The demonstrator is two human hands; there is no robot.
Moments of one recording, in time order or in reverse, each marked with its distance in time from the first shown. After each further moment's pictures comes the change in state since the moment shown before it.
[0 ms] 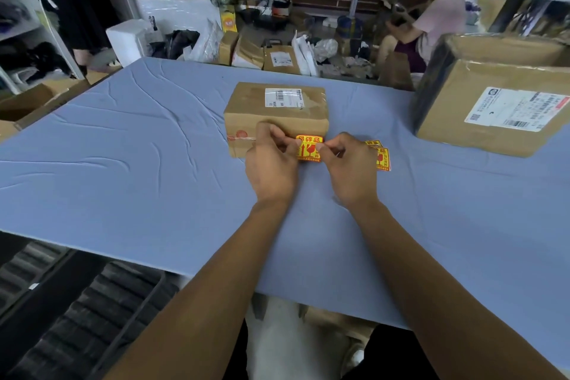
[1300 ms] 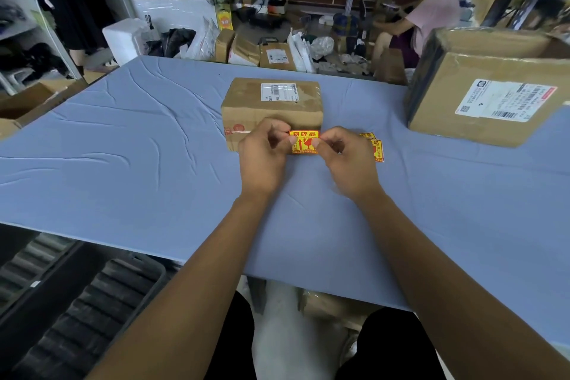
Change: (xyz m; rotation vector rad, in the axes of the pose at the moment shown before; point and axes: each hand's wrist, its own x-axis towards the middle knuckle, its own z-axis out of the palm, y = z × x) left_hand 0.001 -0.004 -0.021 -0.157 -0.204 0.164; right_hand -0.006 0.005 -0.012 0.176 -0.109 -0.063
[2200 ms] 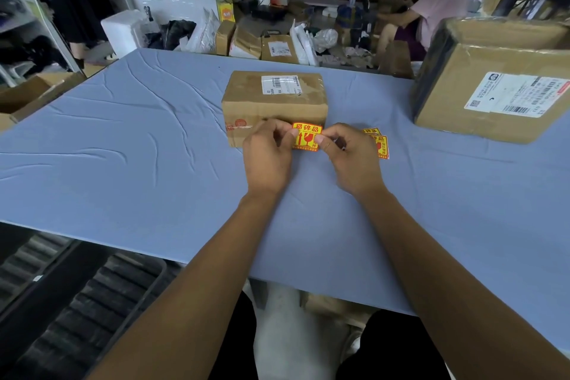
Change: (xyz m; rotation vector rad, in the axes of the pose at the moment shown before) left_hand 0.001 -0.012 0.012 0.162 0.059 -0.021; right_hand 0.004 0.011 0.001 -0.064 -0.046 -0.055
